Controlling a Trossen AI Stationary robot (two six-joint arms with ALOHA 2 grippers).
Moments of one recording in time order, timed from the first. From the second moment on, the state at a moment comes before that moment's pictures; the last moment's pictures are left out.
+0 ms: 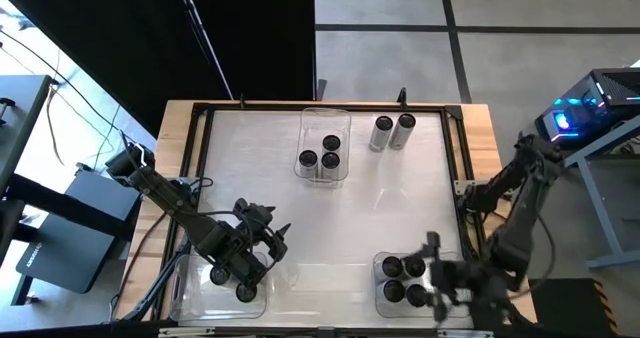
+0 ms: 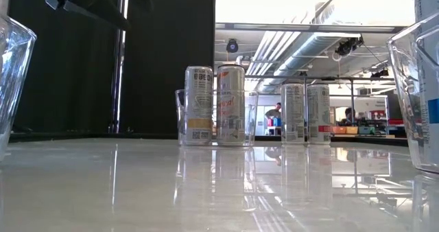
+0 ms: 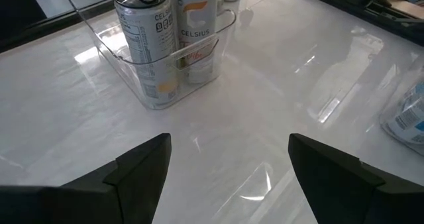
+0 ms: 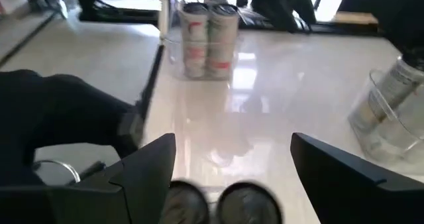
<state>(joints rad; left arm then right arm) -0.67 1.60 1.22 -0.94 -0.97 -1.36 1.06 1.41 1.20 -0.61 0.90 0.65</state>
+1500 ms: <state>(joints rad) 0.19 1.25 0.96 -0.21 -0.27 0.04 -0.40 1.36 1.24 -0.78 0.14 -0.09</state>
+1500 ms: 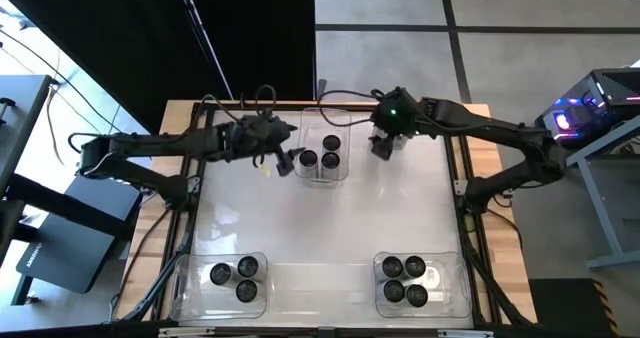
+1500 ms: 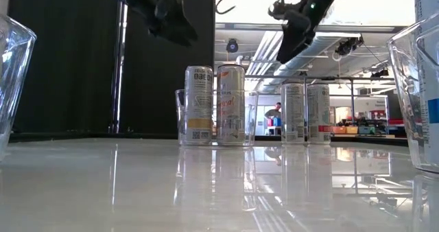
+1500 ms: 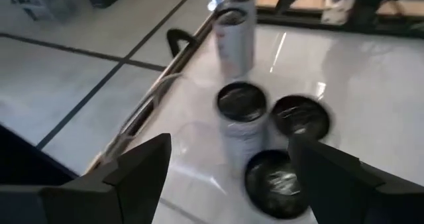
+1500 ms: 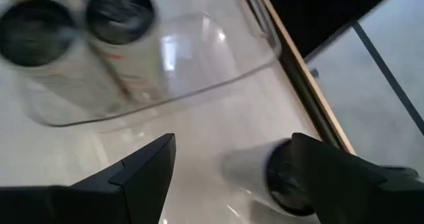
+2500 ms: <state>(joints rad) 0.49 1.01 0.89 -0.27 0.03 0.11 -0.52 1.42 1.24 -0.85 -0.01 -0.16</state>
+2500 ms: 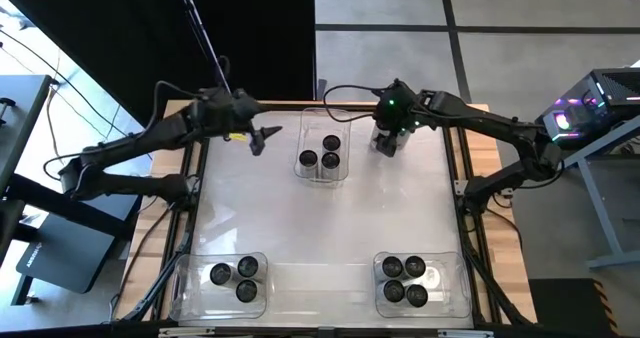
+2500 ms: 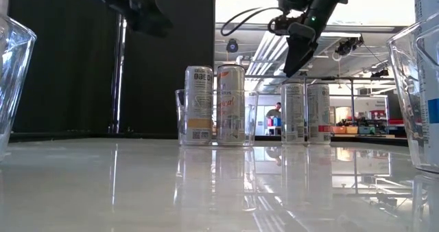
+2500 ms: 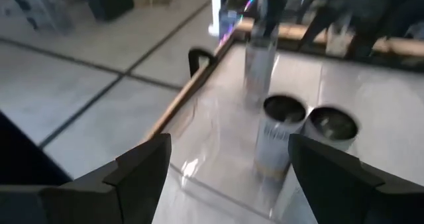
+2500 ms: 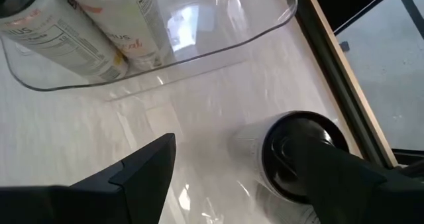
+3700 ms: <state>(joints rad) 0.48 1.00 0.90 -0.29 0.04 0.13 -0.58 1.52 1.34 -0.95 0.10 -0.25</state>
